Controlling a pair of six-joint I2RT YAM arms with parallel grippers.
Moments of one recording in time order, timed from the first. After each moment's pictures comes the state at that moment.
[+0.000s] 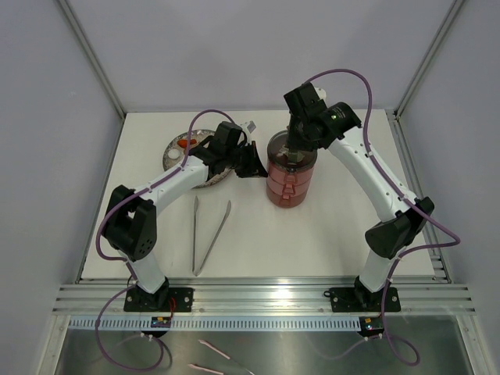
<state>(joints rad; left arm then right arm) -0.57 1.74 1.37 -0.35 0.39 -0.63 0.59 1.78 2.06 -1.18 0.30 0.63</state>
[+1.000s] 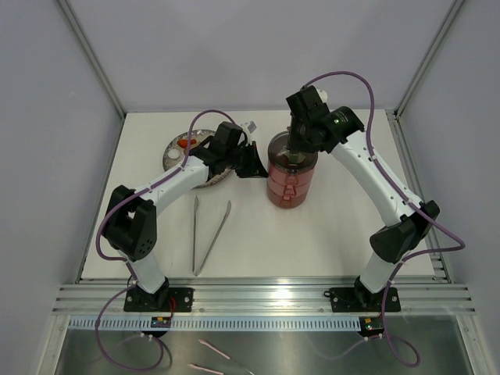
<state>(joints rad) -0.58 1.74 1.37 -0.35 0.39 -0.63 0.60 1.73 1.99 -1.14 0.30 0.62</state>
